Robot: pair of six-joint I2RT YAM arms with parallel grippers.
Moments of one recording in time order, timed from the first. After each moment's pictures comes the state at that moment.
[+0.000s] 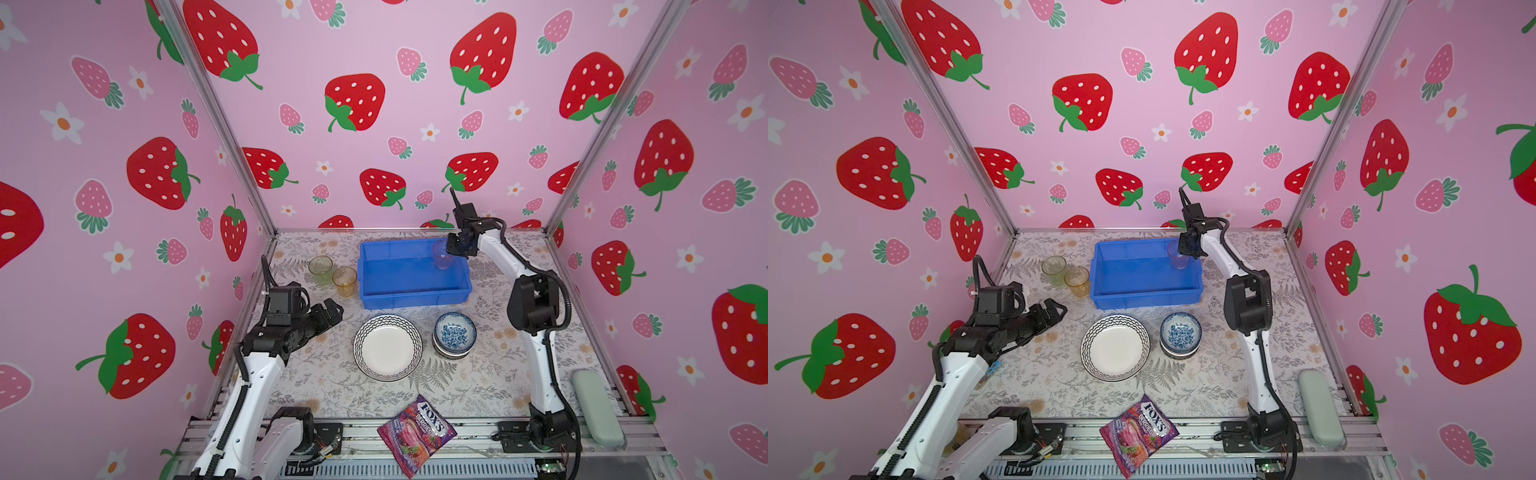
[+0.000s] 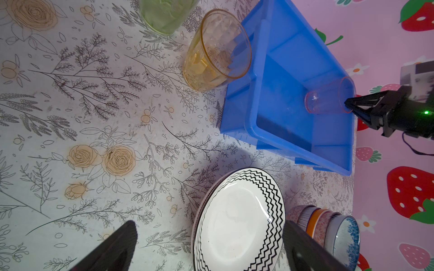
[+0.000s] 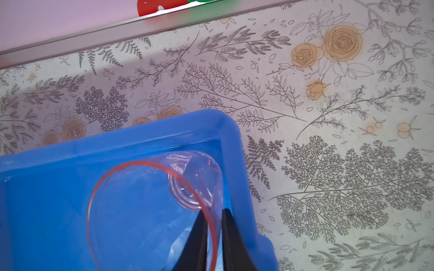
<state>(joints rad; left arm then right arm) -0.02 0.91 0.80 -0.75 0.28 -0.57 0.42 2.36 2.22 -0.87 0.07 0.41</state>
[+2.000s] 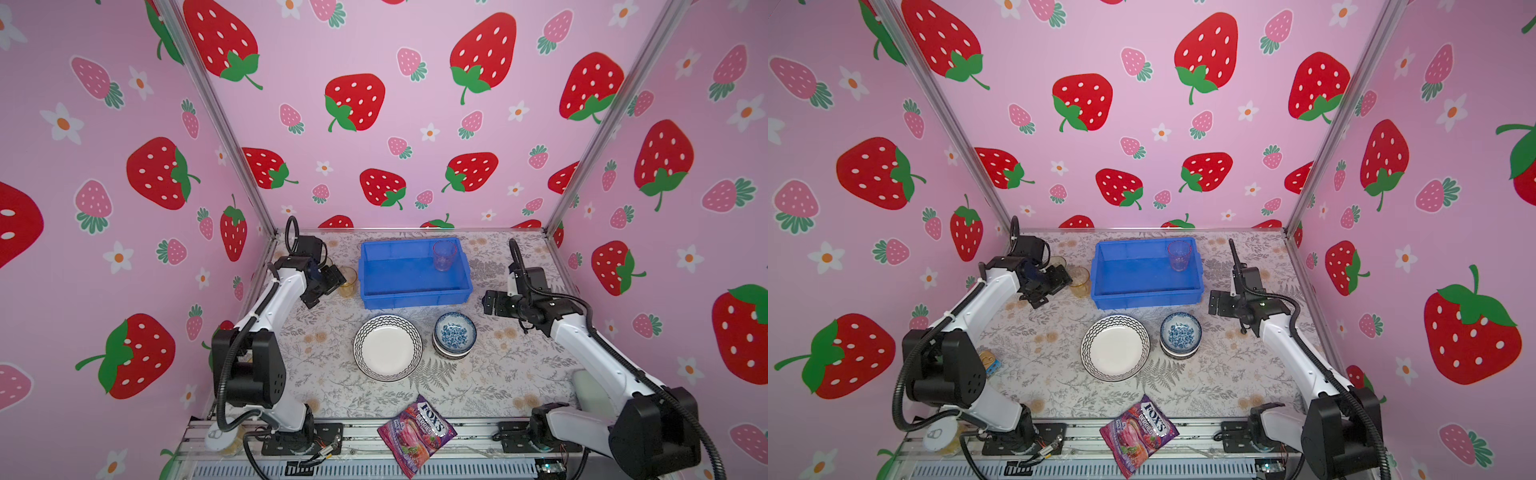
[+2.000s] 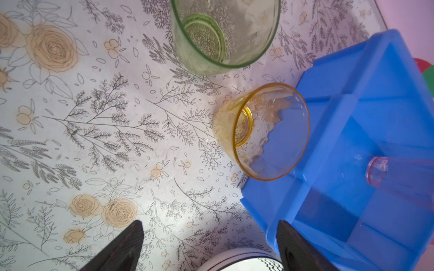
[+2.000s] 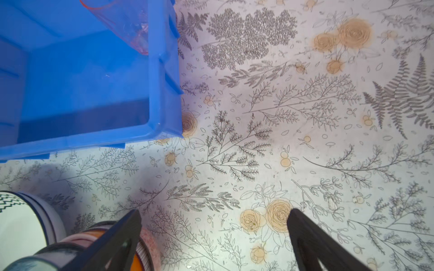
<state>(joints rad) -0.05 1.62 1.32 -0.85 0.09 -0.71 0.31 1.21 0.86 -0.55 -0.01 0.27</state>
